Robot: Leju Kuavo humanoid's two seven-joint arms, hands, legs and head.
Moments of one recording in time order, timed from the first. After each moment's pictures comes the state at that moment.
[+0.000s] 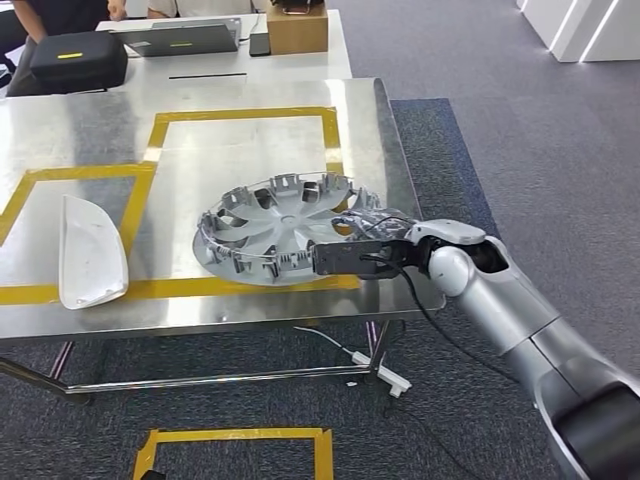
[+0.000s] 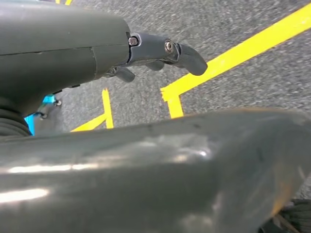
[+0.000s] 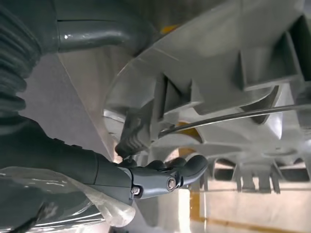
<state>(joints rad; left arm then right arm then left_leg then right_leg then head) 0.13 -0.03 0.42 -0.57 -0.81 0.04 0.24 -0.96 -0.01 0.84 -0.94 0.52 0.51 0.03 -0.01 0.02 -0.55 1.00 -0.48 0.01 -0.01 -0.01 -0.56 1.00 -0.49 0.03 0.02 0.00</state>
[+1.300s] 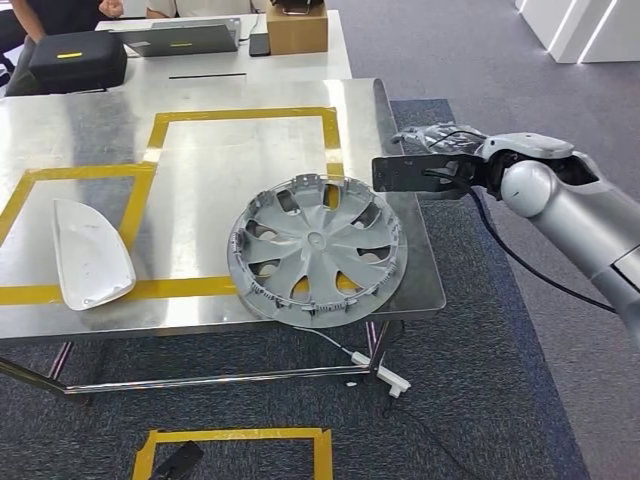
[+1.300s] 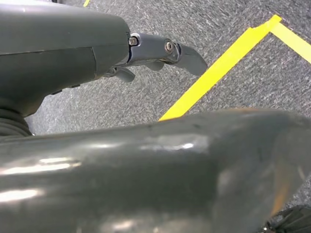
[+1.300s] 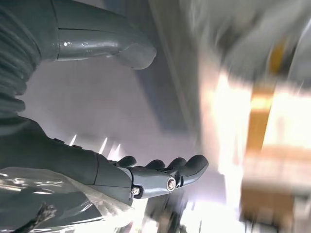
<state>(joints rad) -0.05 -0.03 0.38 -0.41 -1.15 0.07 0.16 -1.32 -0.21 1.21 -0.86 0.24 0.29 0.05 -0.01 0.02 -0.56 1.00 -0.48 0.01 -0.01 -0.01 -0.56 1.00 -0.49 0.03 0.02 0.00</state>
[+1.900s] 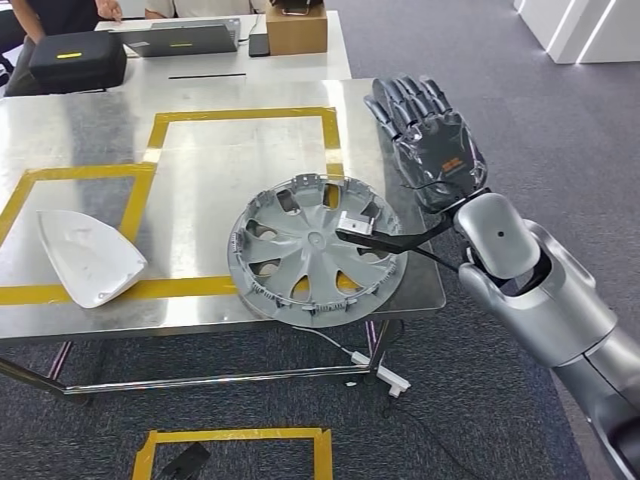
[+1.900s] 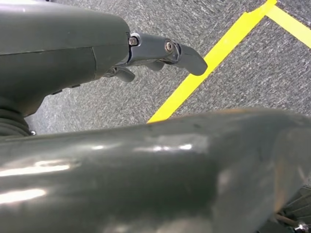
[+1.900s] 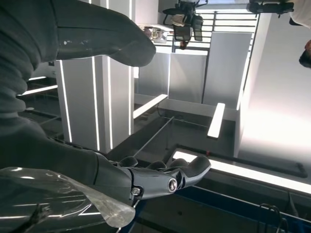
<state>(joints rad) -0.04 -0.04 0.33 -0.43 -1.11 0.03 0.18 -0.93 -0.19 0.88 -1.28 1.19 -0.24 0.11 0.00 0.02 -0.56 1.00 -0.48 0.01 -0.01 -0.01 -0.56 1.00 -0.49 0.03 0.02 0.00</state>
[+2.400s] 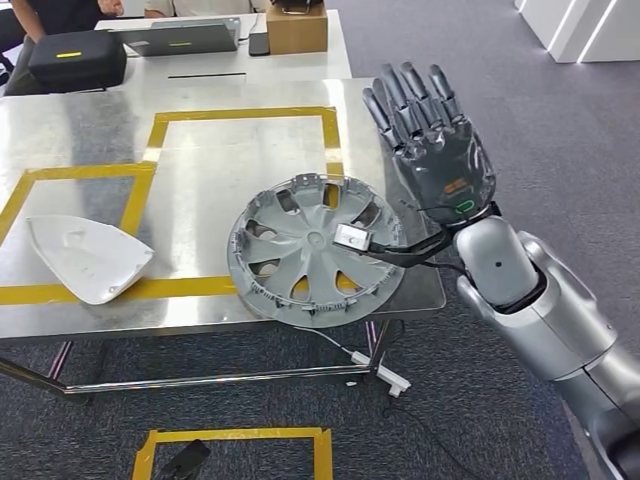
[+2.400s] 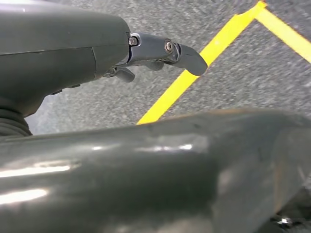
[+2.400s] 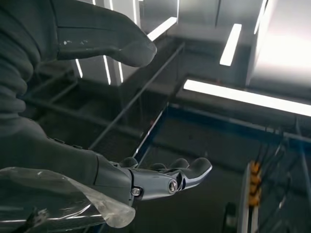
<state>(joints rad) -0.04 -0.04 0.32 -0.43 -1.08 0.03 0.14 -0.88 -0.20 0.86 -1.34 1.52 -0.46 0.22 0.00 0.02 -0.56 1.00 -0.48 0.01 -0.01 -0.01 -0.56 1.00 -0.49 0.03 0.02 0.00</state>
